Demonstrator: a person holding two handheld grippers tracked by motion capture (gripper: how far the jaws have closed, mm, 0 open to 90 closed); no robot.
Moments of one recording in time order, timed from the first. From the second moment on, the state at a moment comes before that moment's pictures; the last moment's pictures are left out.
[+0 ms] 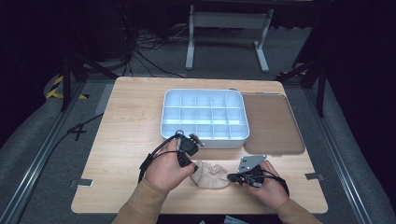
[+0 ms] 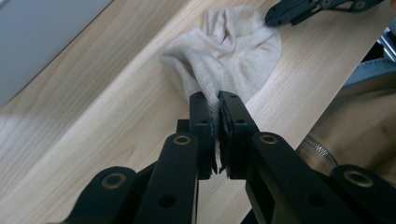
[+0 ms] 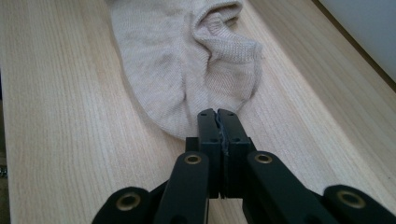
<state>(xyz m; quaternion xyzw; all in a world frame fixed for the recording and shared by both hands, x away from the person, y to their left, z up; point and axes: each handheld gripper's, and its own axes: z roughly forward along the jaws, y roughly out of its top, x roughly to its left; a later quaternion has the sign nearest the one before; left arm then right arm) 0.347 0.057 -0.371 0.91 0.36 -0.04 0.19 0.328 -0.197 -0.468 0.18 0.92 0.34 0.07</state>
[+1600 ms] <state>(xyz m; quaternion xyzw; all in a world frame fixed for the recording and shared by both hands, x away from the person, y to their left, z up) 0.356 -0.018 -0.406 0.93 0.30 -0.06 0.19 0.319 -0.200 -0.471 0.19 0.91 0.35 0.07</state>
